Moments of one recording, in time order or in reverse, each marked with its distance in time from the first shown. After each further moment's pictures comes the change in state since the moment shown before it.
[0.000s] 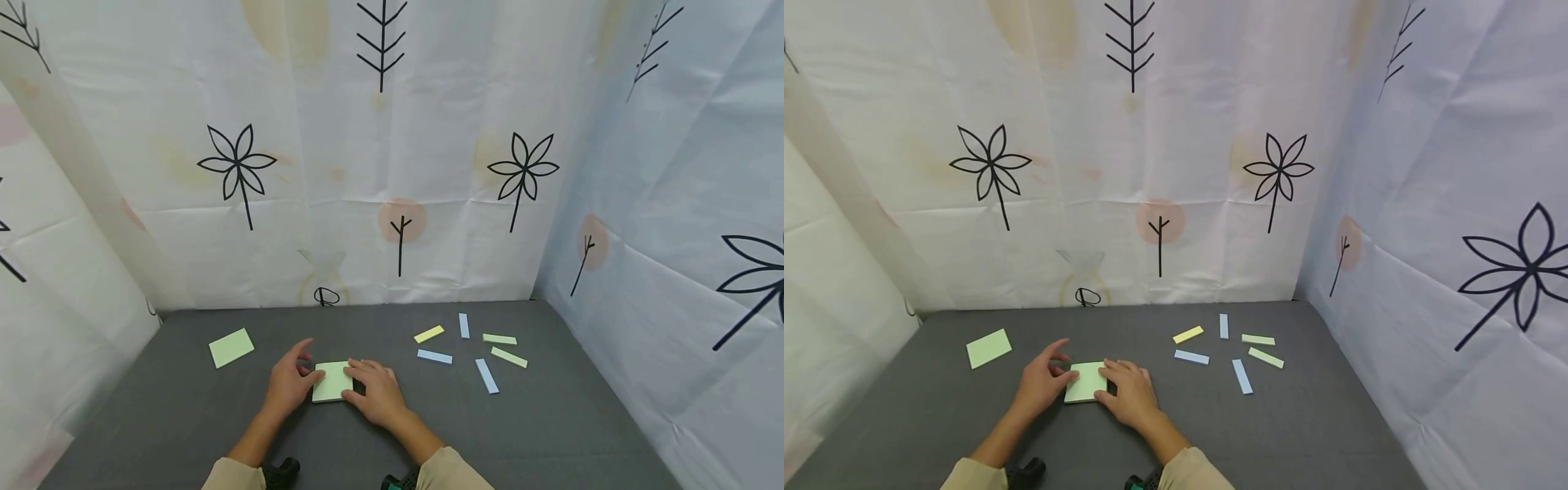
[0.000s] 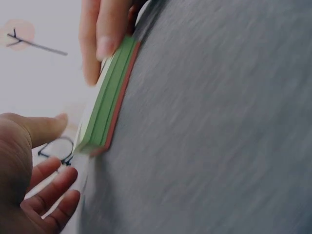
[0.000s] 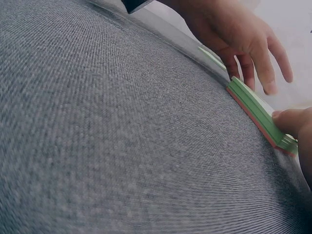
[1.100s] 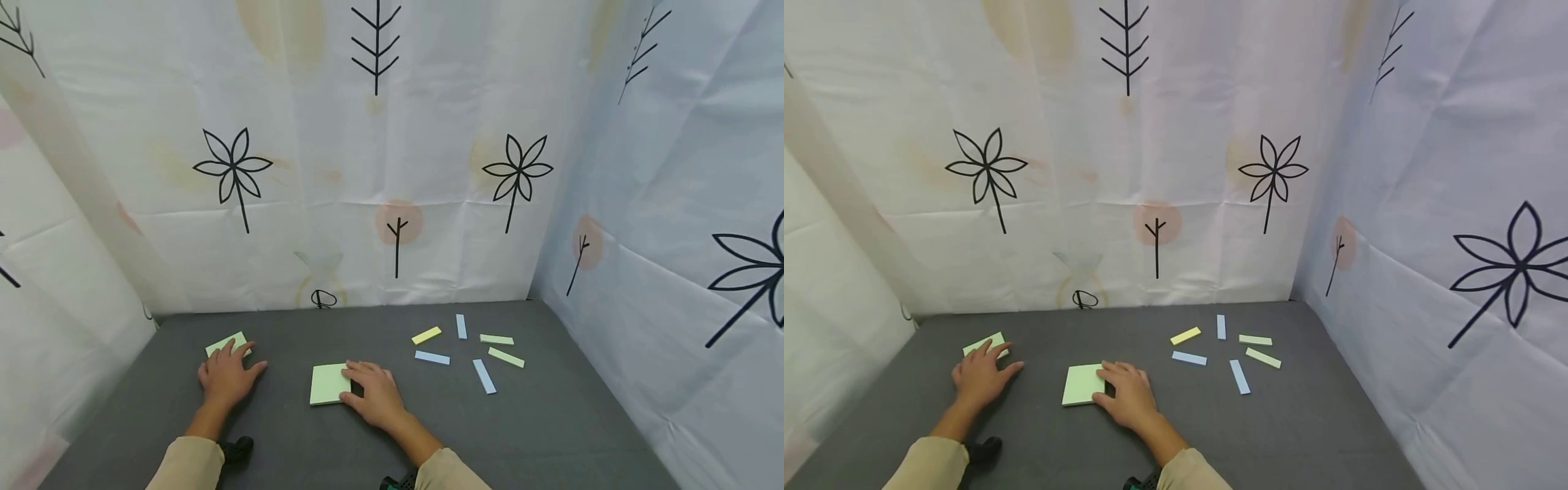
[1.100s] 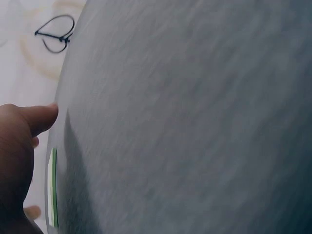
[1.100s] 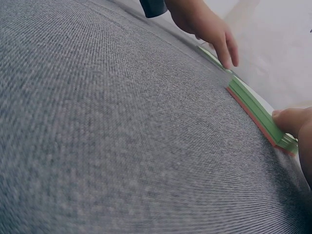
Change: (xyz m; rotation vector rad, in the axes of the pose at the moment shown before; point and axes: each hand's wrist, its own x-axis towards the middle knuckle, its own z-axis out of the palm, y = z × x) left_hand 0.022 -0.078 -0.074 0.423 -0.002 -0.094; right_hand -0.001 0.002 0.002 -0.016 0.015 0.000
